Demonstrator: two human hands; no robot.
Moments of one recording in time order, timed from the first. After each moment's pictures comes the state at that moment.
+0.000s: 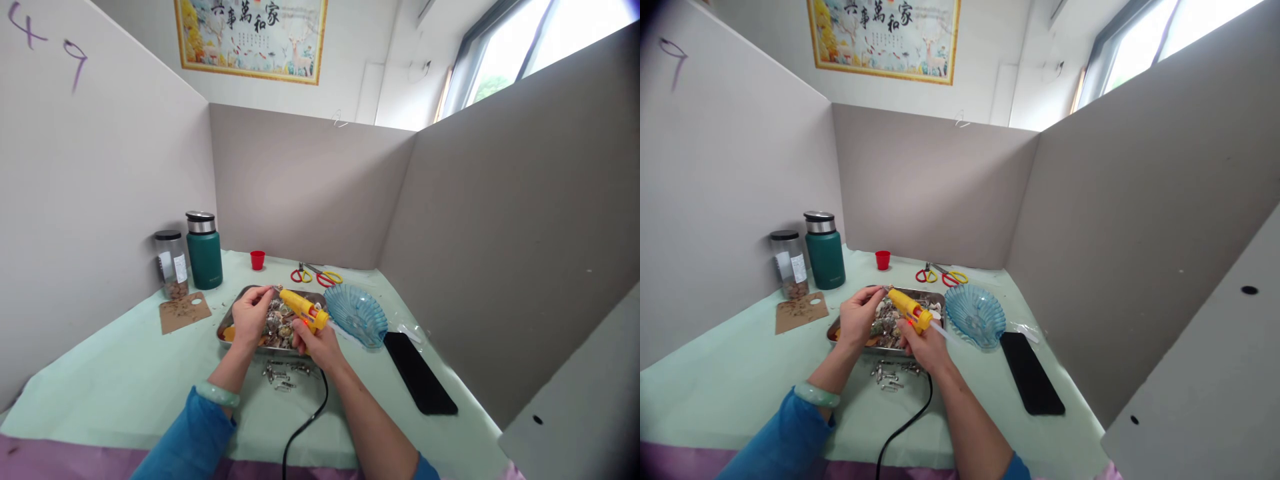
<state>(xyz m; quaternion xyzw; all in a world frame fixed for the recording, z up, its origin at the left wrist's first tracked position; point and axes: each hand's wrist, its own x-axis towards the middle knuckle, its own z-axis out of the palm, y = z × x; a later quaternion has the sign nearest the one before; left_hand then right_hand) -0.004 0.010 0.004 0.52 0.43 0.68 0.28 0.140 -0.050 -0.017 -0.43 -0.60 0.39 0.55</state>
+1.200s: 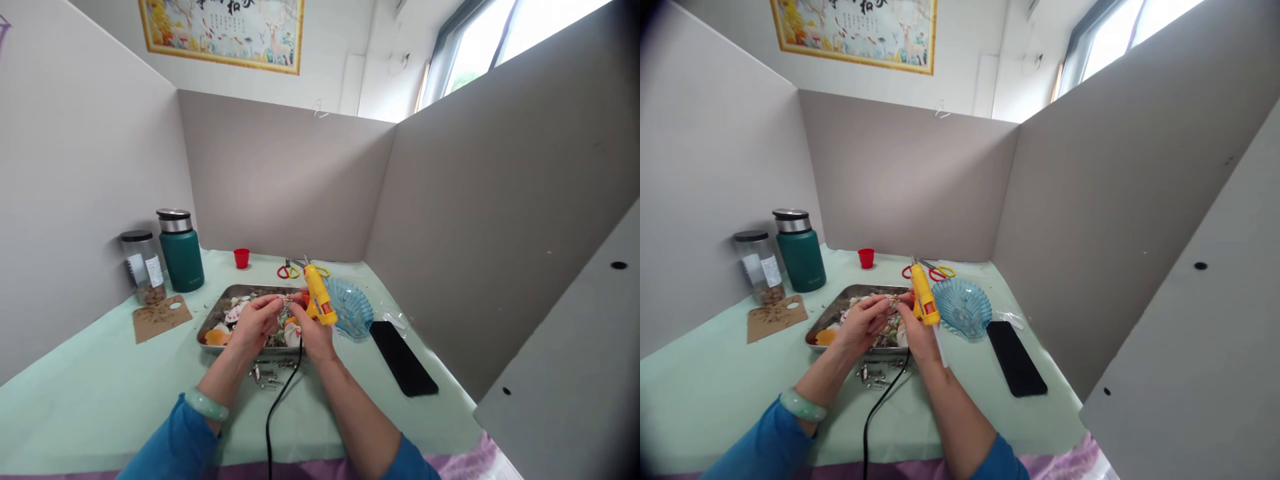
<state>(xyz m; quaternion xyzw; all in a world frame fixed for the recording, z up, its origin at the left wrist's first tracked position) 0.021 -0.008 0.004 0.45 0.24 0.55 0.67 0.139 -0.036 -0.014 -0.36 -0.46 0.32 0.75</state>
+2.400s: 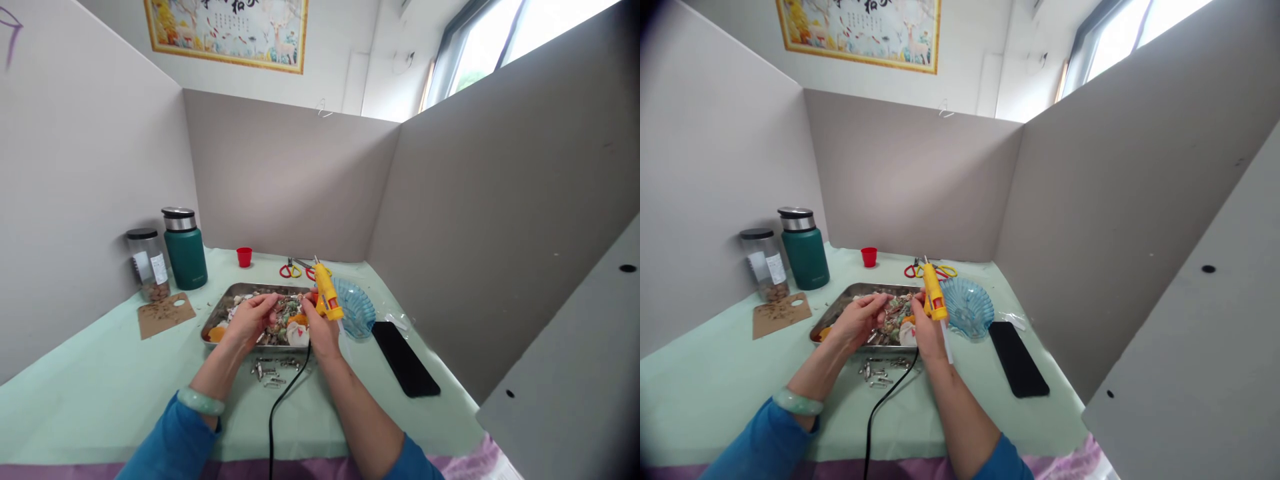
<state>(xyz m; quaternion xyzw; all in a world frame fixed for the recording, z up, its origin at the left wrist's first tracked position) 0.005 0.000 0.004 0.46 0.27 0.52 0.67 0.144 -0.031 -0.014 -0.40 -0.38 0.31 0.78</state>
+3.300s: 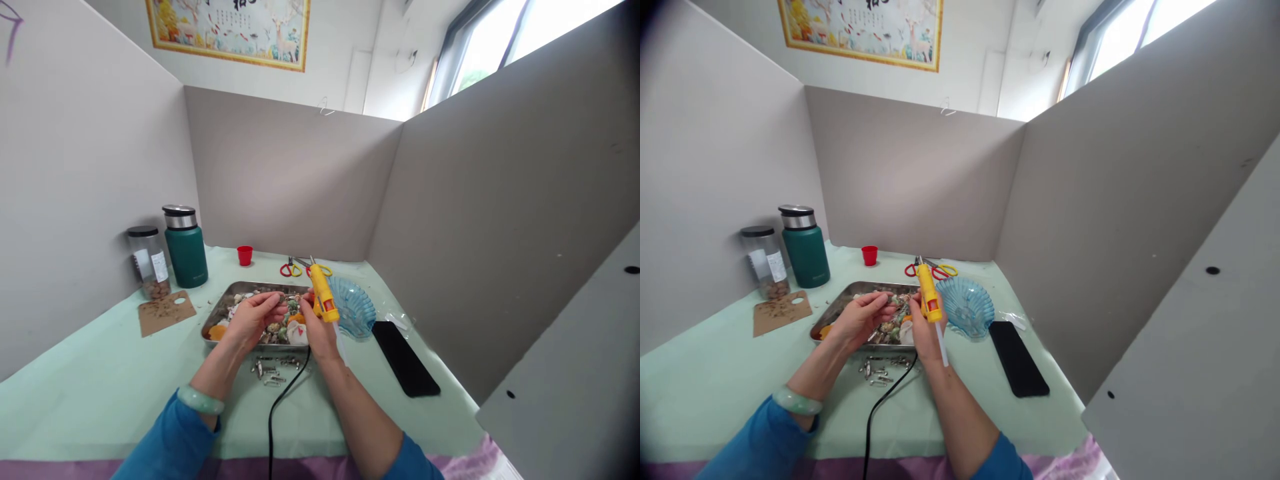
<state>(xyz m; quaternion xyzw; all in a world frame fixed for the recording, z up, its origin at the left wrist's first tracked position) 0.006 -0.003 0.006 0.43 0.27 0.53 0.68 0.143 -0.036 -0.015 -0.43 -0.43 0.26 0.75</state>
